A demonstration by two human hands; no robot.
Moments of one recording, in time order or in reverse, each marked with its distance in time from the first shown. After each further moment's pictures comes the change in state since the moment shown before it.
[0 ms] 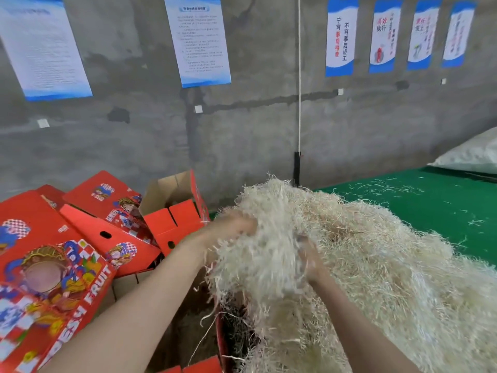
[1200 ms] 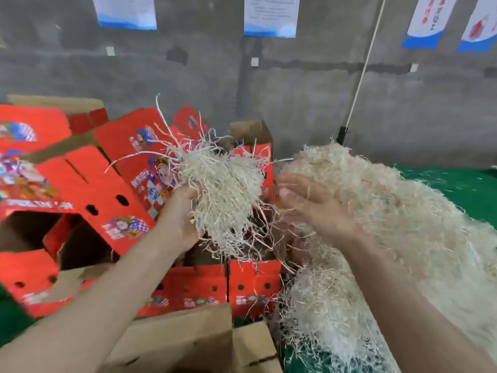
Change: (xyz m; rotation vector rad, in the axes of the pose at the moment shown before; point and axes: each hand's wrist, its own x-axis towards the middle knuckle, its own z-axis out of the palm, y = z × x) left_hand -0.221 -0.111 -0.069 -1.198 0.469 0.050; right_hand -0.154 -0.164 0.067 0.317 -0.462 -0.168
